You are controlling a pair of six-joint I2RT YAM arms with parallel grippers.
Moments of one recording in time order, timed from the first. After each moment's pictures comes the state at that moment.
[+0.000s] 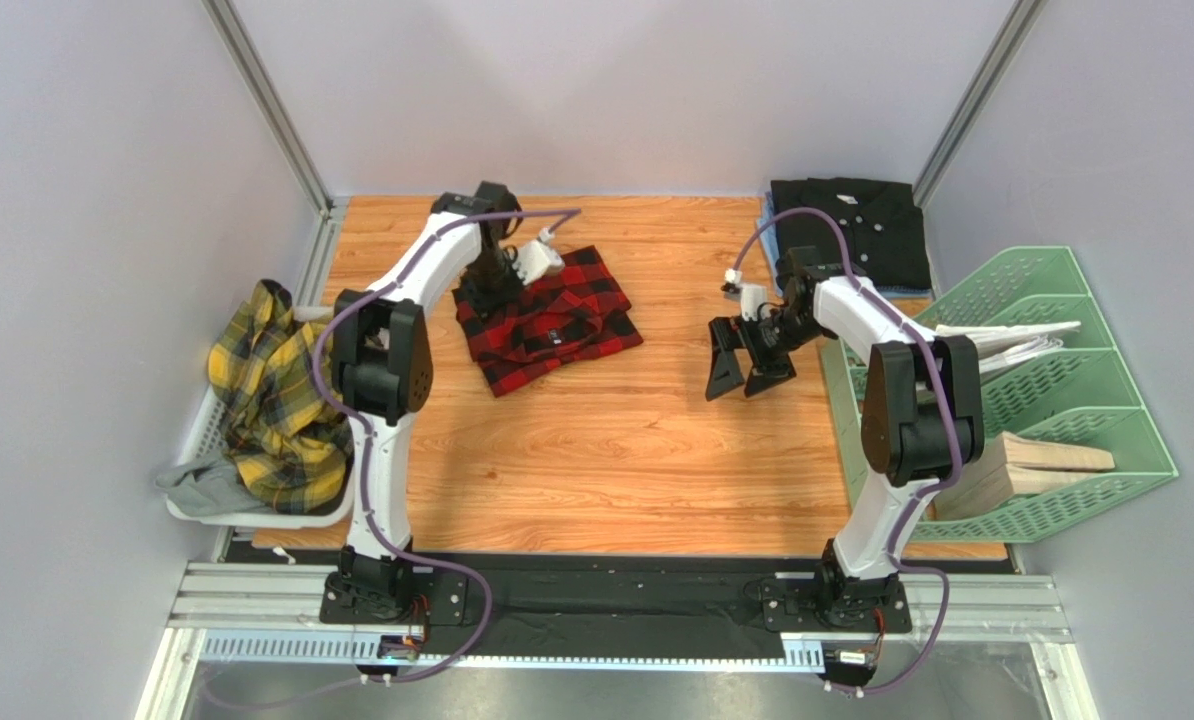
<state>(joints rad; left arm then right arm) -0.27 2.21 2.00 -1.16 0.06 0.76 0.11 1.83 1.31 -0.94 -0.61 -0.24</state>
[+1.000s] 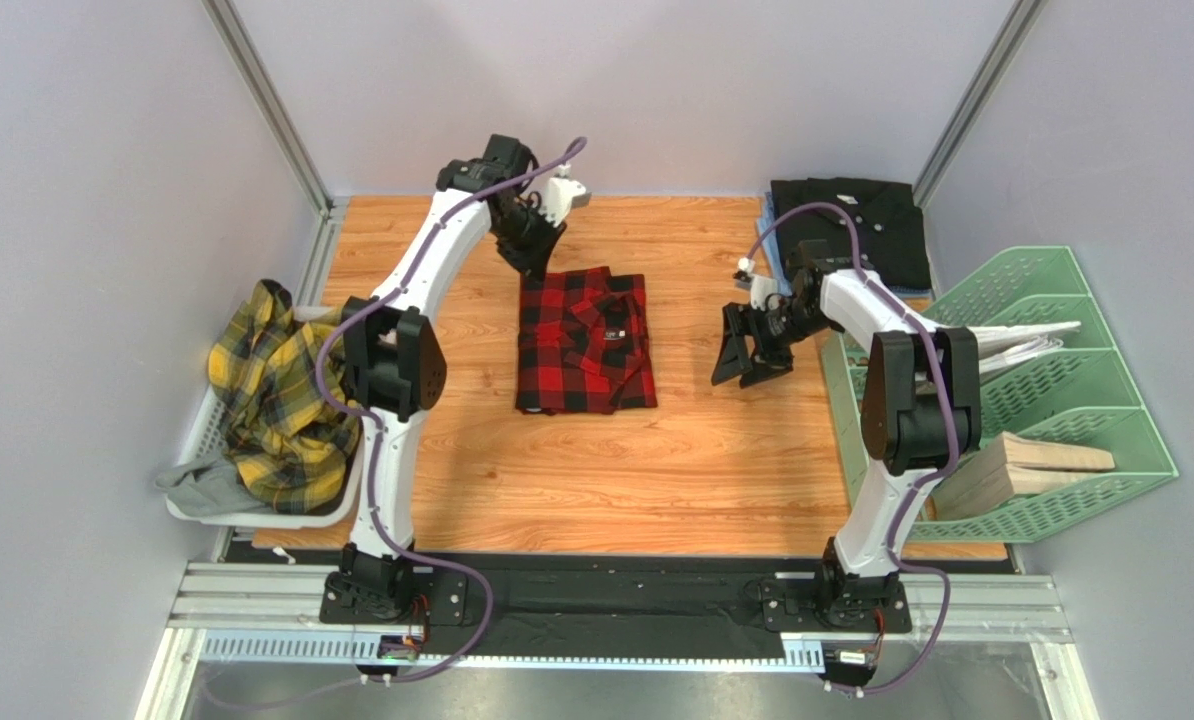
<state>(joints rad) -0.32 2.29 2.31 -1.15 0.35 0.49 0.07 1.88 1.36 -0.93 -0.67 -0.16</state>
